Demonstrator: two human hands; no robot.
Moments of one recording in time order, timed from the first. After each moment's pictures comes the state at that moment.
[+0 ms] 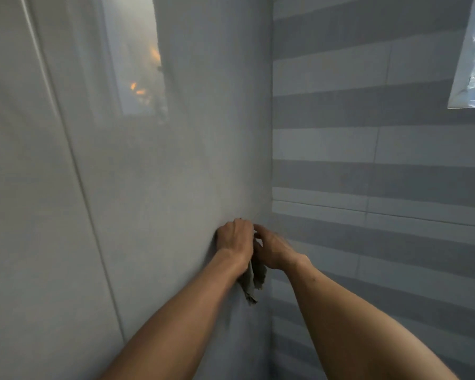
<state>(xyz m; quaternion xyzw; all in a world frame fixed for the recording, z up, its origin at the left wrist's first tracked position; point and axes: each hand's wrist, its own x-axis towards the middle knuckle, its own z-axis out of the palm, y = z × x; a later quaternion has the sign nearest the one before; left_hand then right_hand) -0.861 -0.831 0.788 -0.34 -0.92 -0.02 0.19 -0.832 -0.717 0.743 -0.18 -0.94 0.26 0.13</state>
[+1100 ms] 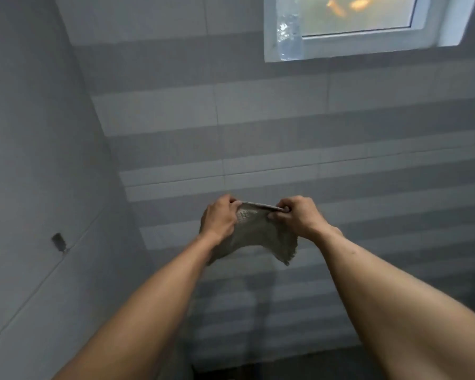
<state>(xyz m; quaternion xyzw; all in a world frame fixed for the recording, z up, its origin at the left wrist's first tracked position) -0.757 -0.610 0.736 -0.55 -0.75 -0.37 -0.04 -0.569 -0.533 0.731 -0.48 -0.80 0.26 0.26</state>
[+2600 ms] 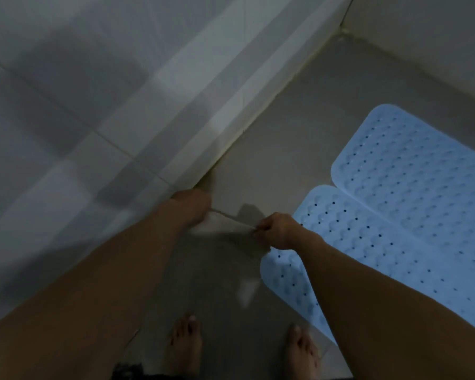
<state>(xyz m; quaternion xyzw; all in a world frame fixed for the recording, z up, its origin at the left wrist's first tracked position) -0.542 -0.319 -0.154 -0.80 -0.40 0.41 -0.16 -0.360 -0.448 -0.178 -0.70 -0.47 0.54 -0.03</state>
